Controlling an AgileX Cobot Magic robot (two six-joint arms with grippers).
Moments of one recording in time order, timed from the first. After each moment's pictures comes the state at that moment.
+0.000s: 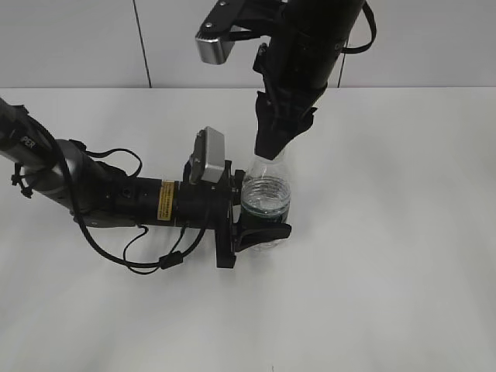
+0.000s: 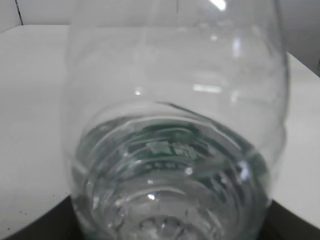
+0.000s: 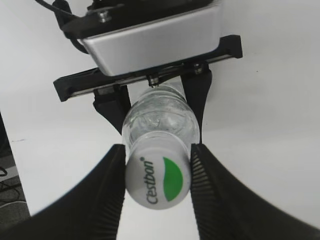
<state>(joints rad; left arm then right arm) -0.40 2.37 -1.15 1.27 -1.19 -0.42 0.61 1.98 -1.76 0.22 1.23 -0.95</state>
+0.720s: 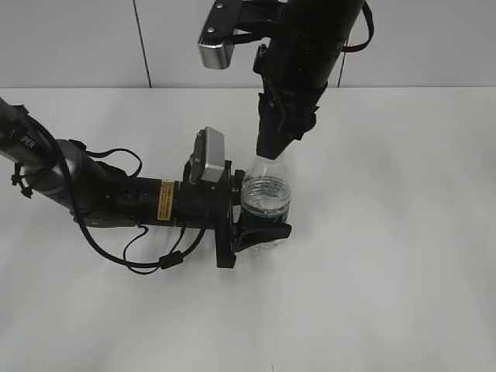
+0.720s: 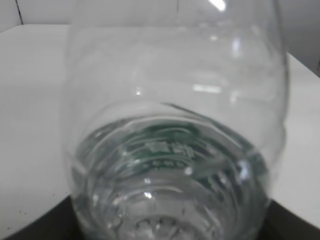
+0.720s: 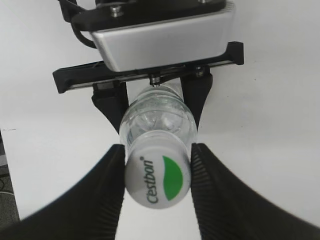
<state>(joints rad) -0.40 2.37 -1.15 1.27 -1.19 -0.43 0.61 1.98 -1.76 0.22 1.23 -1.05</state>
